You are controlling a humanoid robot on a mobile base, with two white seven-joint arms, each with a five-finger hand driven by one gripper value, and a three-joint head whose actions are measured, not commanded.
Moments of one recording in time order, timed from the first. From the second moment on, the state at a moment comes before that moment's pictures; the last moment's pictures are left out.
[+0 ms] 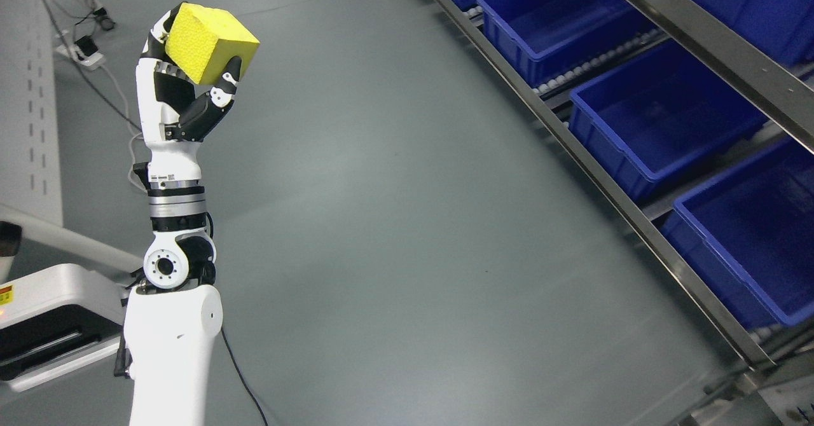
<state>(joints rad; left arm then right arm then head) -0.42 0.00 0.08 -1.35 0.19 -0.58 -0.11 0.00 0.00 -0.09 0.00 0.00 -0.10 0.02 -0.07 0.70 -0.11</state>
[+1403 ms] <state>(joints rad) -0.40 0.00 0.01 -1.39 0.19 -0.53 -0.11 0.00 0.00 -0.09 0.00 0.00 -0.10 0.02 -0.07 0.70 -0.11</state>
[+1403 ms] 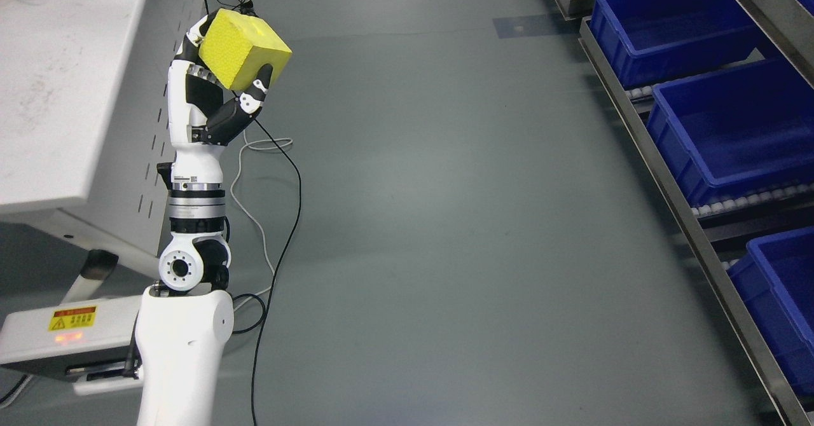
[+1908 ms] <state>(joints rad) -0.39 0.00 0.01 -1.39 0.19 -0.53 -0.11 0.00 0.00 -0.09 0.00 0.00 -0.10 0.02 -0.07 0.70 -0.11</state>
